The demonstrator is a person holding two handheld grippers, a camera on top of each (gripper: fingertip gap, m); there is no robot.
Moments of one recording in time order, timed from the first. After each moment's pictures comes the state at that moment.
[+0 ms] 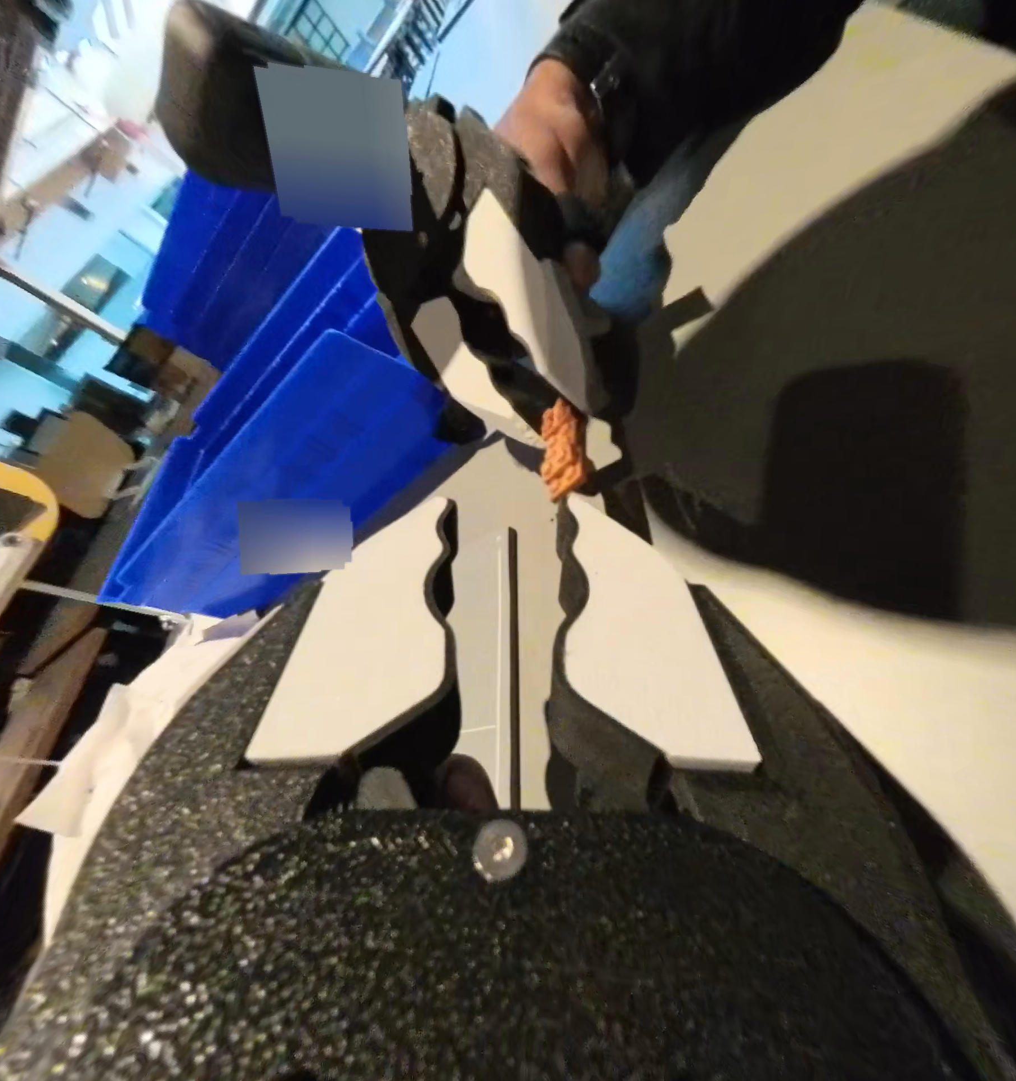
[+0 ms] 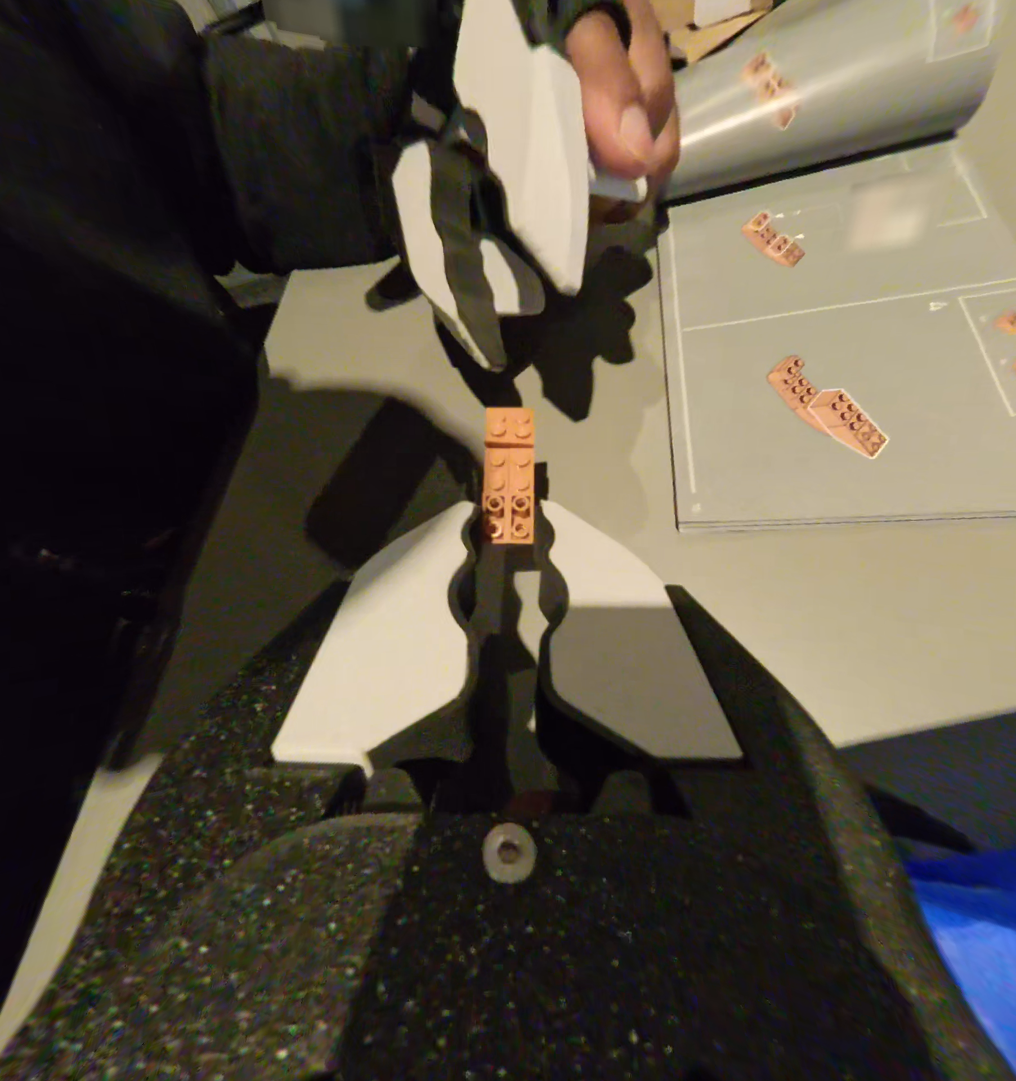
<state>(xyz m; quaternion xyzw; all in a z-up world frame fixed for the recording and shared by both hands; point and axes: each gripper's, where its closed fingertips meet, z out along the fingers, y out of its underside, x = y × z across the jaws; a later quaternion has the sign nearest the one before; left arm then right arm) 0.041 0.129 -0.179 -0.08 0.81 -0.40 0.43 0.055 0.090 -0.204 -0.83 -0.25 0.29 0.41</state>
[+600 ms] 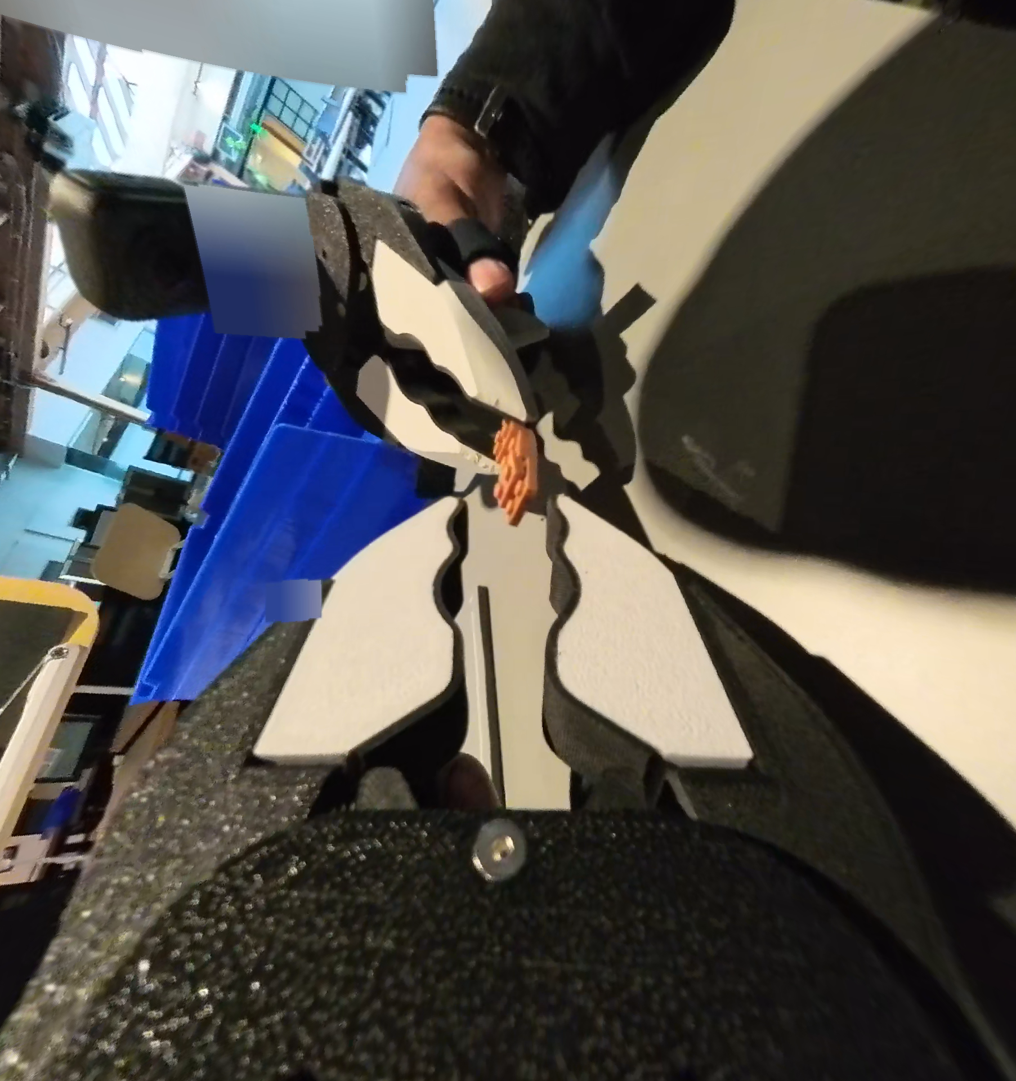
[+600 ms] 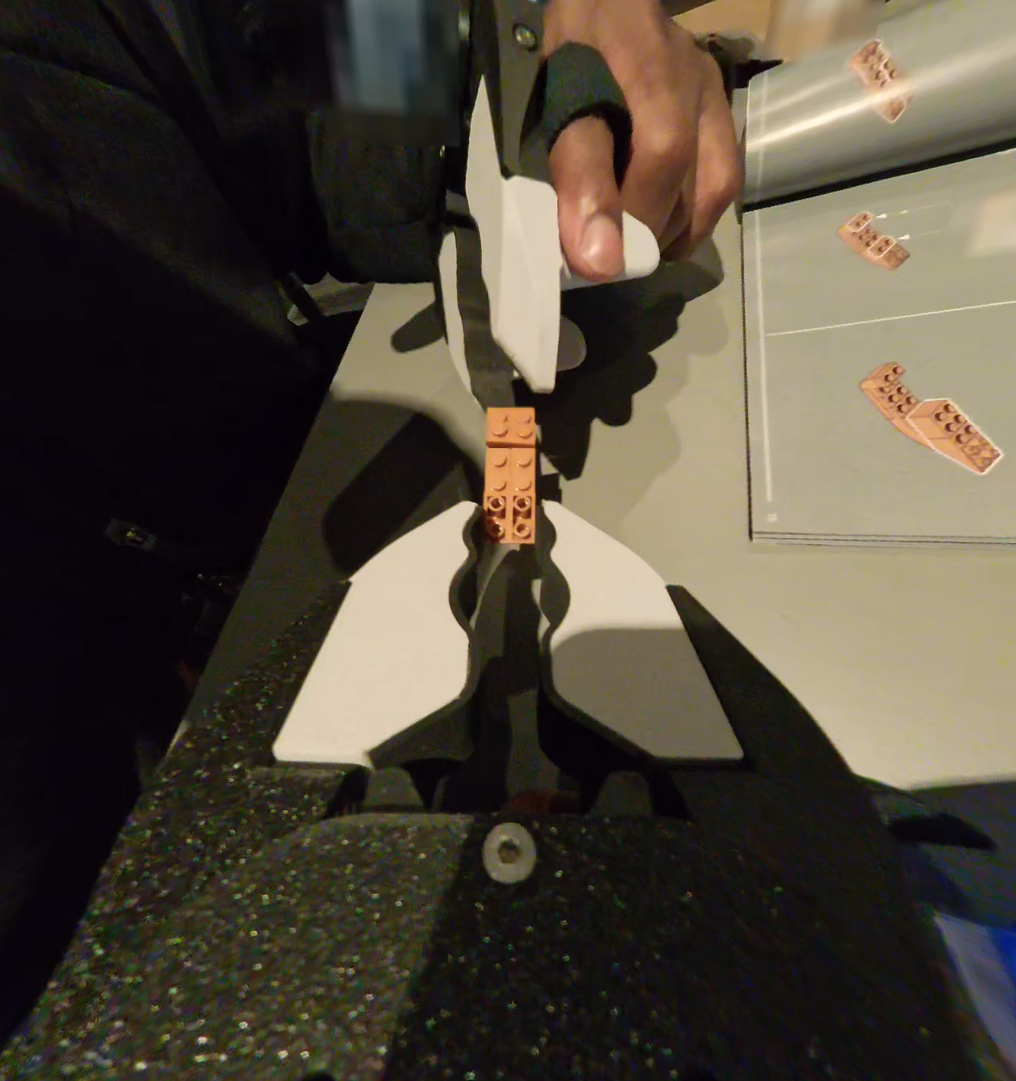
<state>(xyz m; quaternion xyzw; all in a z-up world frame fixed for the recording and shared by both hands) 0.032 0.096 -0.190 0.00 0.81 -0.36 0.46 0.043 0.074 -0.197 -0.80 -0.27 0.35 0.40</state>
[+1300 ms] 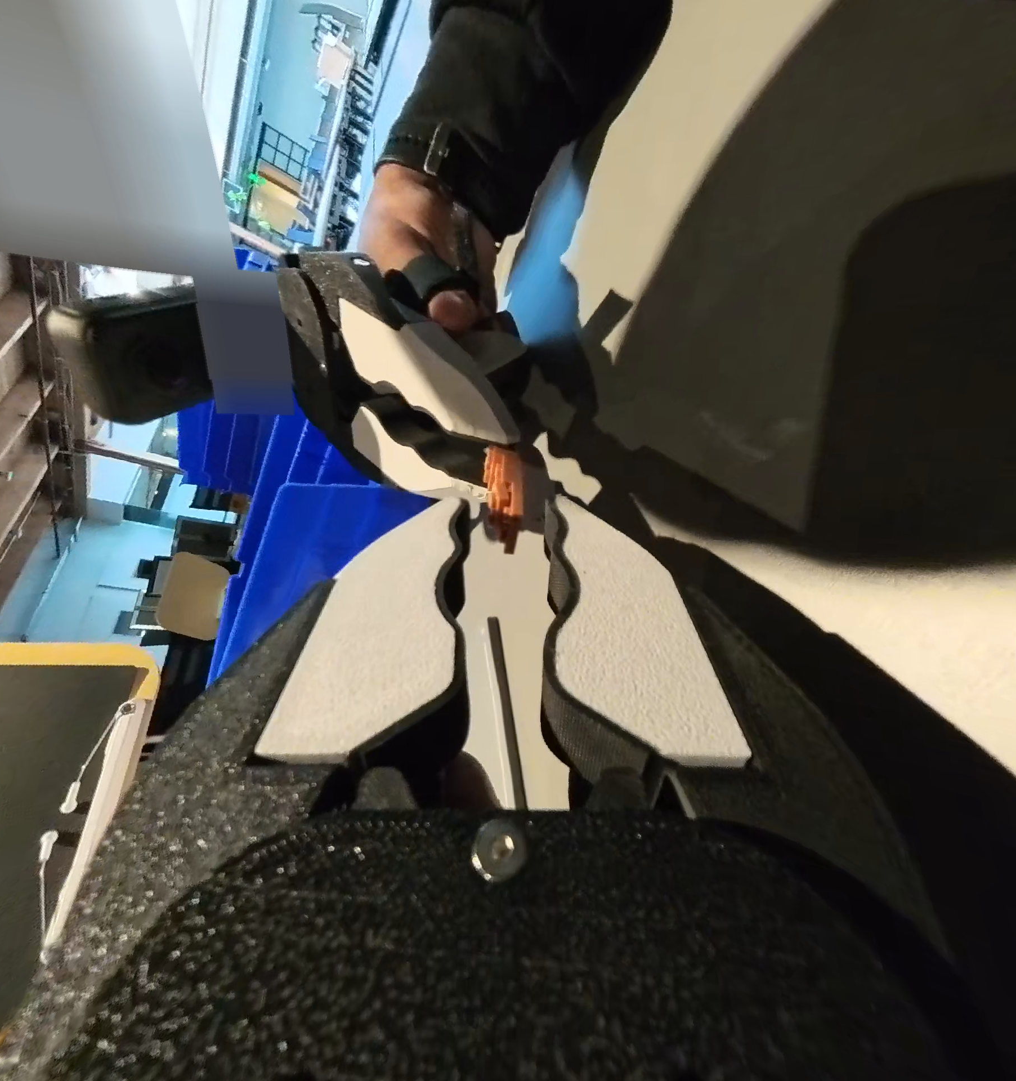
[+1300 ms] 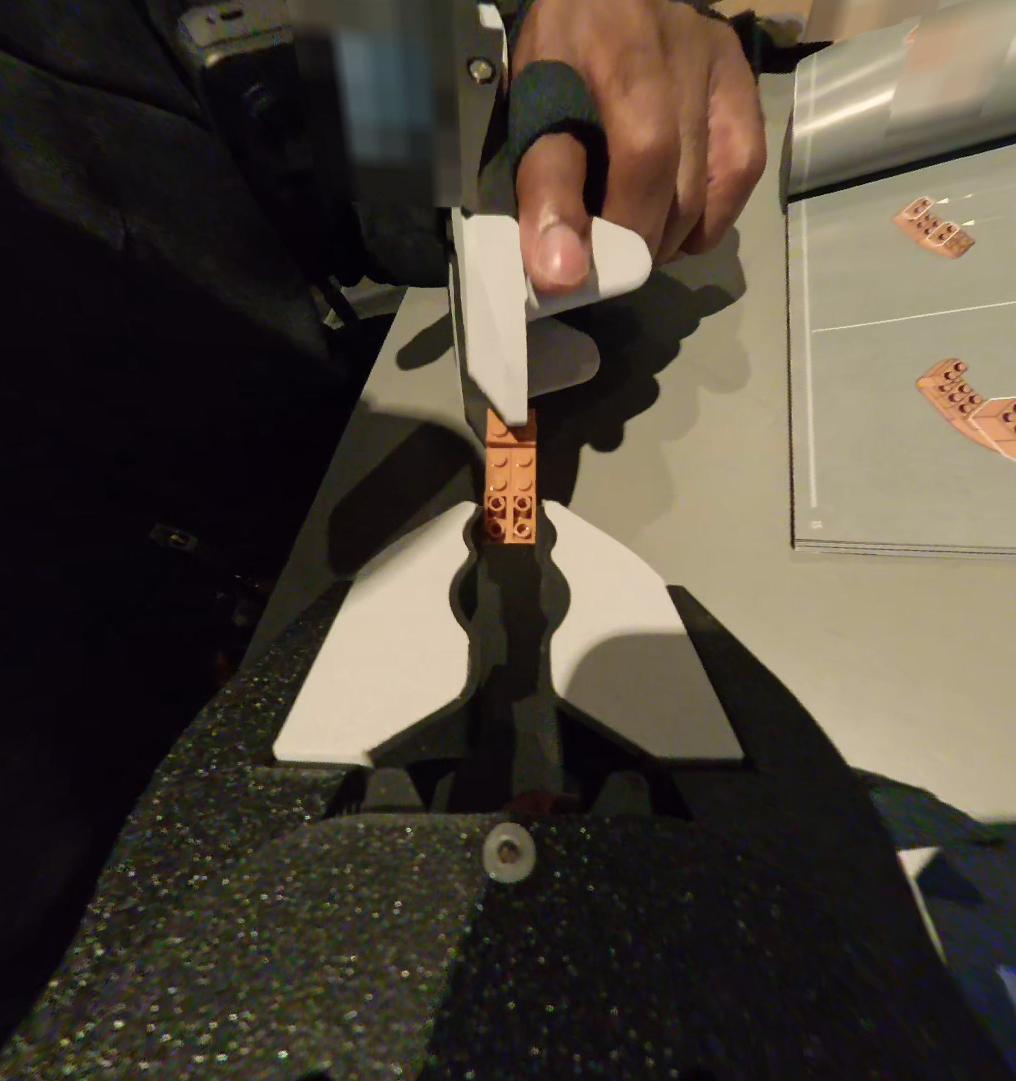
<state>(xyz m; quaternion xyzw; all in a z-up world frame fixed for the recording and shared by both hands) 0.025 0.081 -0.191 0.06 0.81 -0.33 0.48 0.036 0.068 -0.194 -0.80 -0.27 0.38 0.39</state>
